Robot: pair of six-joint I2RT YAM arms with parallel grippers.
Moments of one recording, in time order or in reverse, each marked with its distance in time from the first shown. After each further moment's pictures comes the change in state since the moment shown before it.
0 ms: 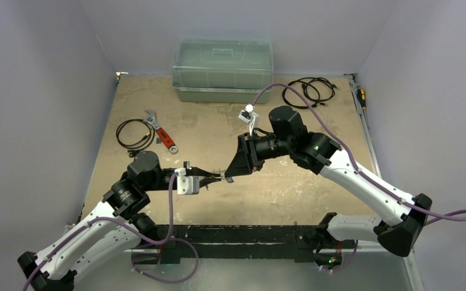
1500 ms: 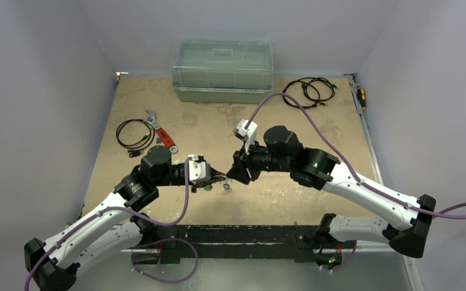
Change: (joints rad) left arm 0.000 0.124 -0.009 0.029 -0.043 -0.157; right arm 0.172 -0.084 -0.116 0.066 0.458 -0.402
